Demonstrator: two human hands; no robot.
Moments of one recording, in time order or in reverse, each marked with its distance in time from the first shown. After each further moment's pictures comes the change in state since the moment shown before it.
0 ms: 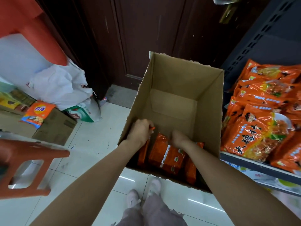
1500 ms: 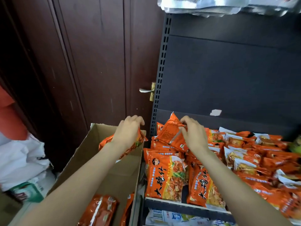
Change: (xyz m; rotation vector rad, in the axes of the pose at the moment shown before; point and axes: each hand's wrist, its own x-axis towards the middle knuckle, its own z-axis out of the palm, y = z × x) left_hand -0.028 0.282 -0.065 0.353 0.492 0.563; right_hand -0.197 0.161 -0.248 -0.039 1.236 -0.287
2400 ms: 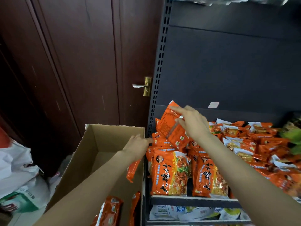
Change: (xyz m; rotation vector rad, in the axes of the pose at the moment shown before) left_hand -0.005 -0.019 0.064 0.065 -0.406 0.176; right_hand 0.020 -0.030 -0.007 -0.172 -0.145 -0.025
